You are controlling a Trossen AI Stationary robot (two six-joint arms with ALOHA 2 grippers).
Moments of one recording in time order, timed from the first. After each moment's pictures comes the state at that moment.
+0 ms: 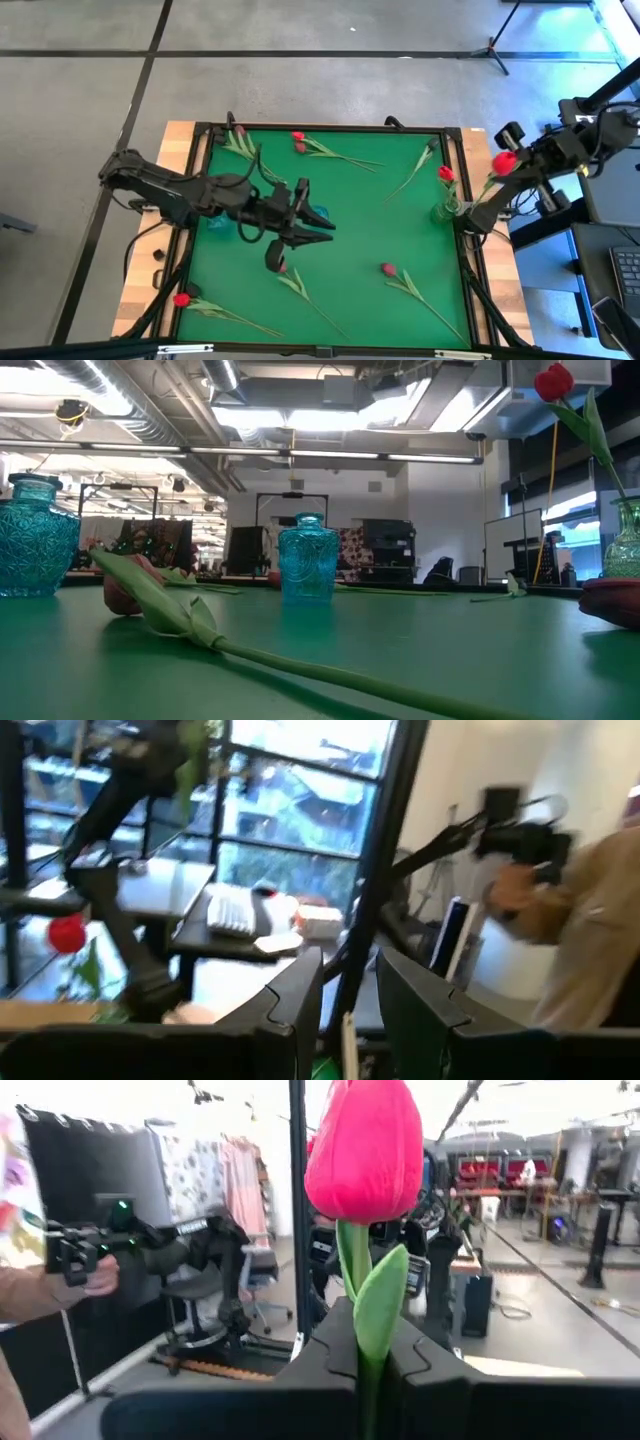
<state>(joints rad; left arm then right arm) -0.29 1.43 1.35 0.19 -0.06 -0.20 0.77 0.58 1.36 -0.63 0.41 -0.04</state>
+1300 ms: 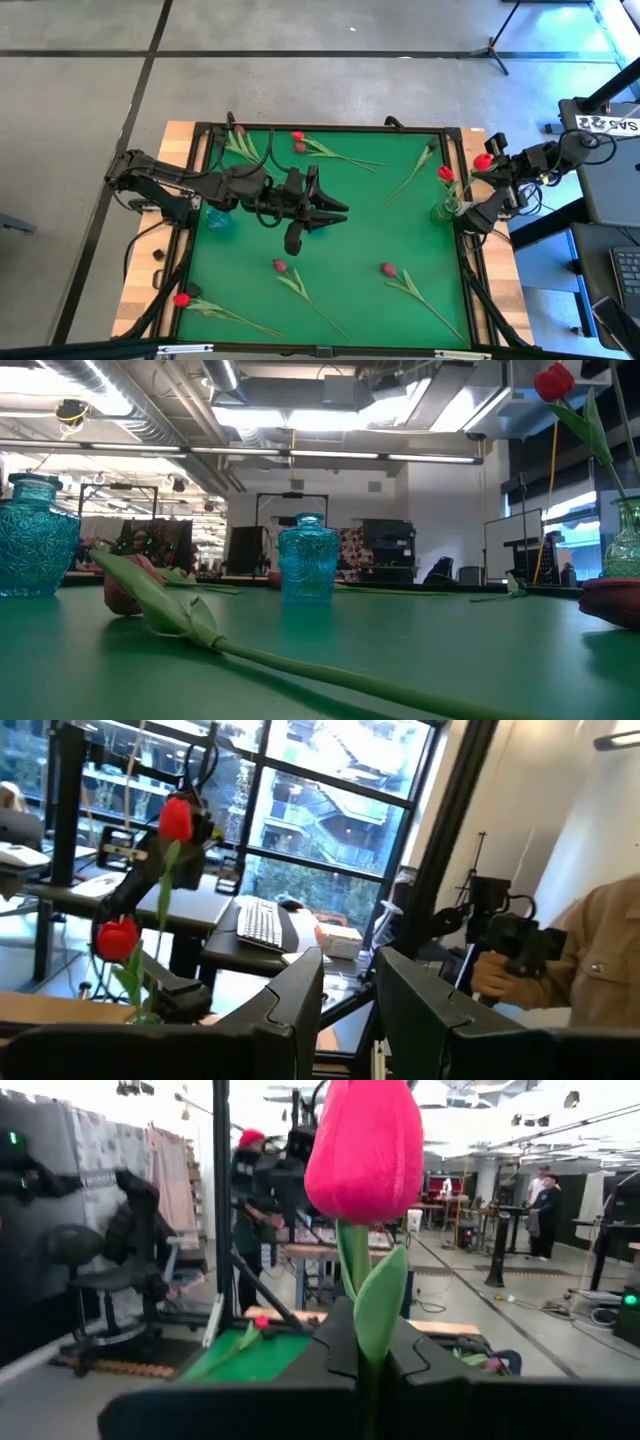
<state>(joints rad) -0.19 1.49 1.35 0.26 -0.06 -0.26 0.77 0.01 0.84 -0.65 0.59 -0.15</state>
